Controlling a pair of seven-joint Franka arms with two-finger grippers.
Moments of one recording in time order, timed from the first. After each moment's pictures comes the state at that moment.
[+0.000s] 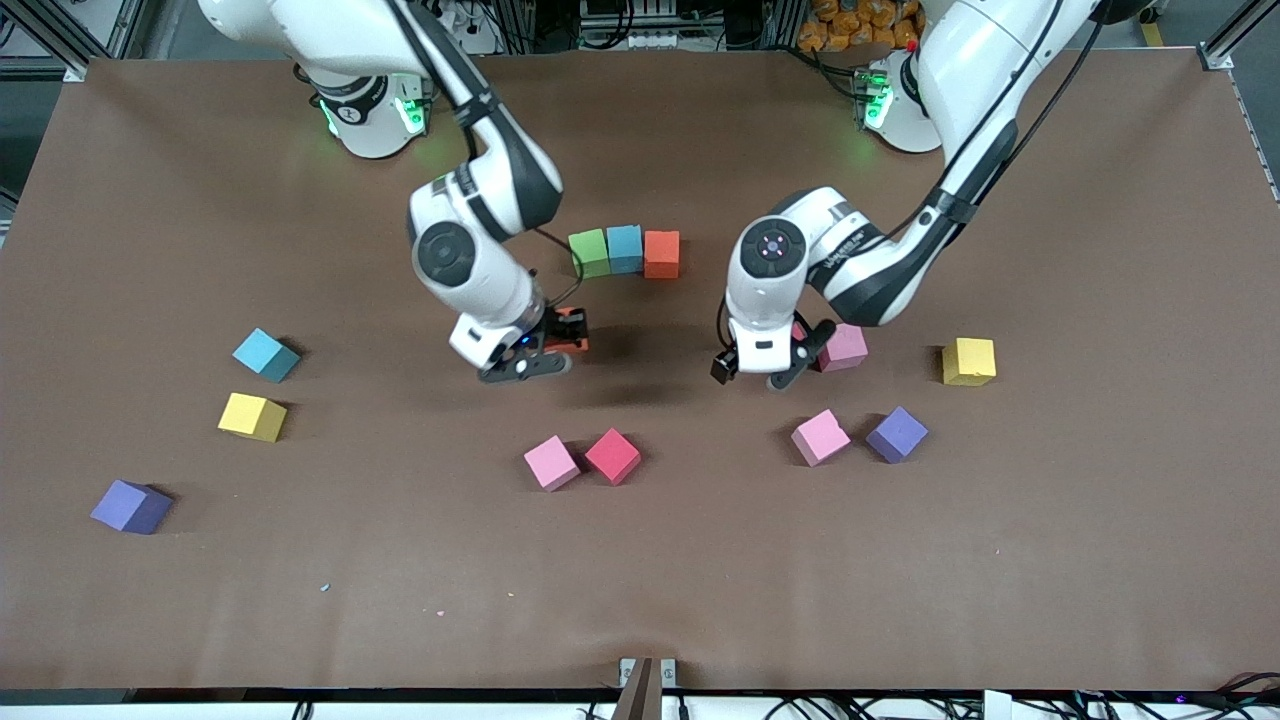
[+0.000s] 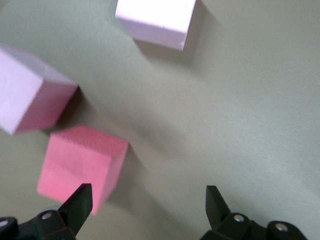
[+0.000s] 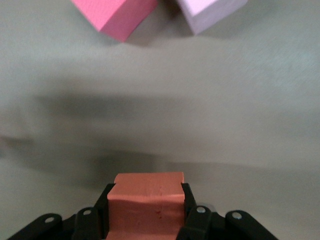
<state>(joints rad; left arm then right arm) -0.12 0.57 -0.55 -1.85 0.43 2.25 -1.60 0.75 0.43 -0.10 -1.94 0.36 2.41 0.31</state>
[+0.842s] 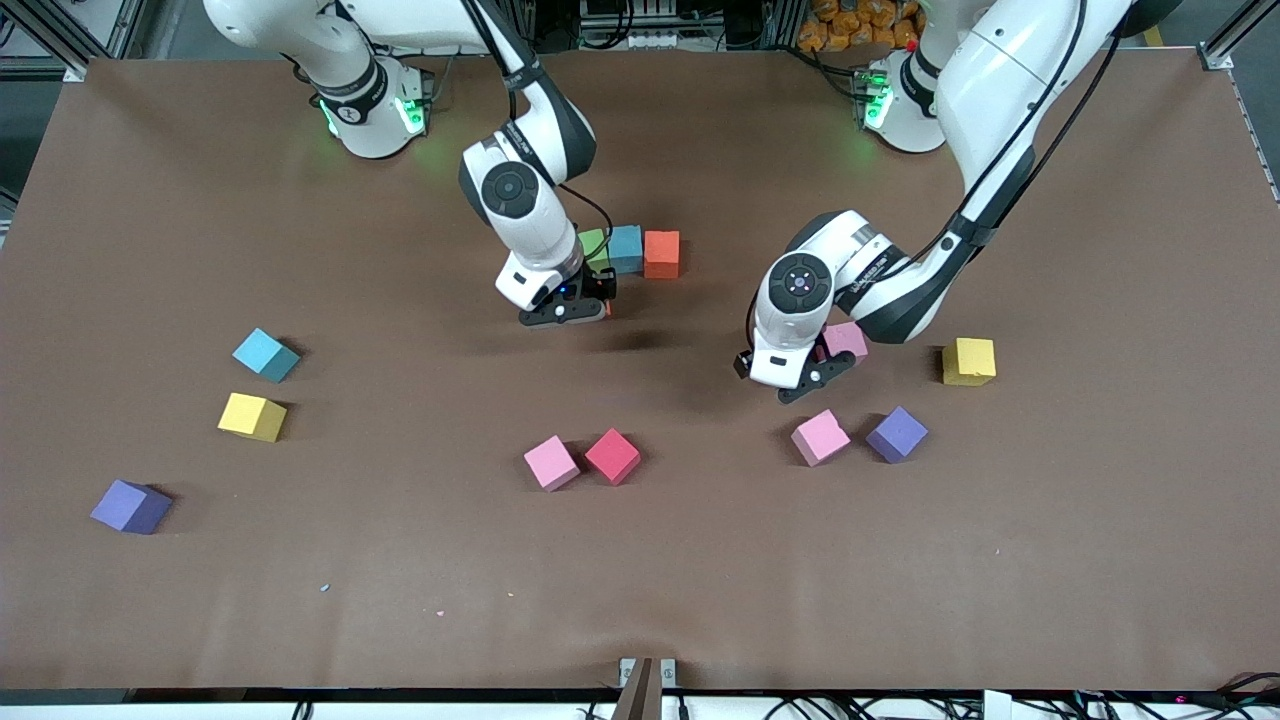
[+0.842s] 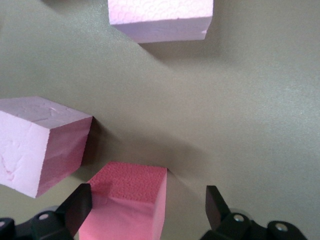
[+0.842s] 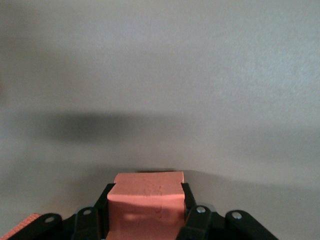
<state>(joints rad) -0.07 0.60 -0.55 -1.90 0.43 2.23 -1.35 0.96 0.40 -0.17 -2.15 0.36 2.63 0.42</state>
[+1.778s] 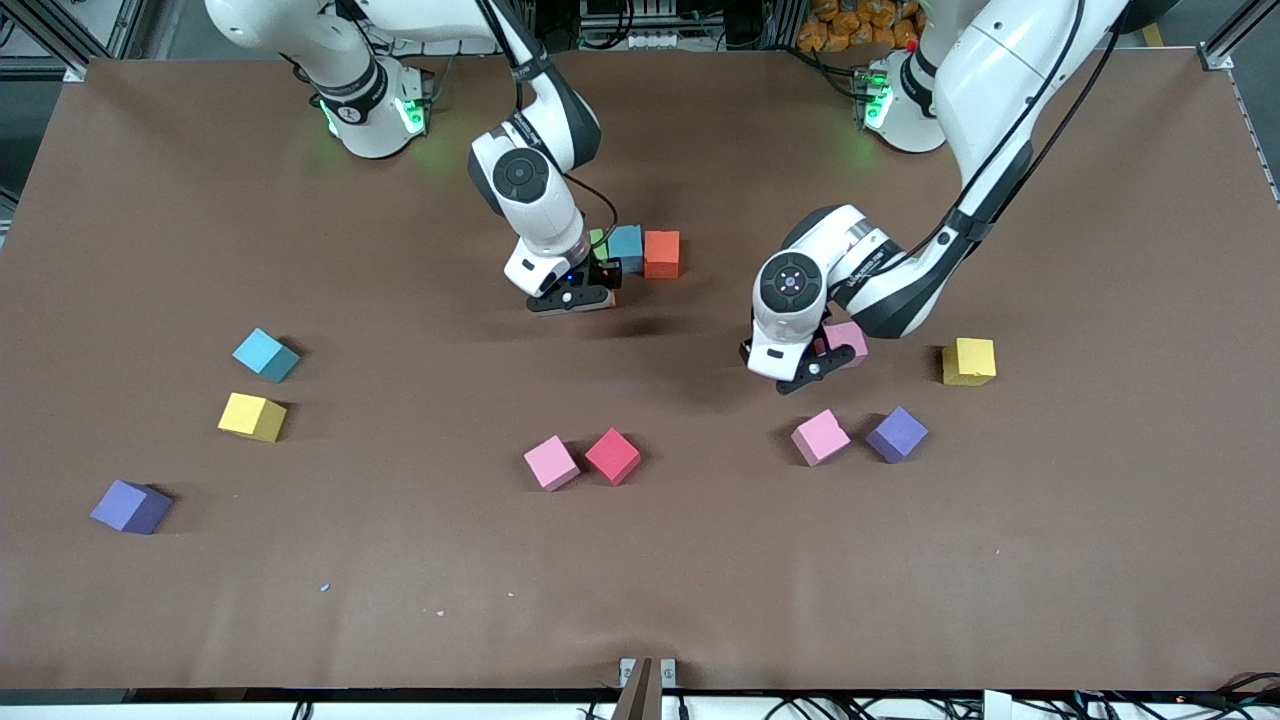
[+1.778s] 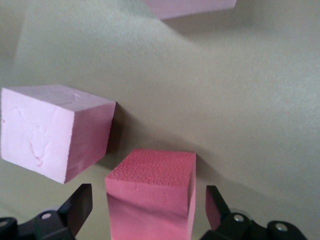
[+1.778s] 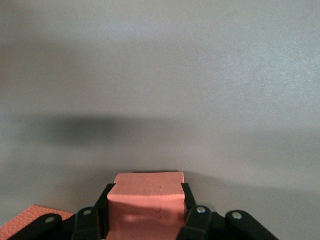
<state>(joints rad) -0.07 0.60 -0.57 -1.91 0.43 2.15 -1.32 0.99 0.40 -0.17 -2.17 0.36 2.66 0.45</state>
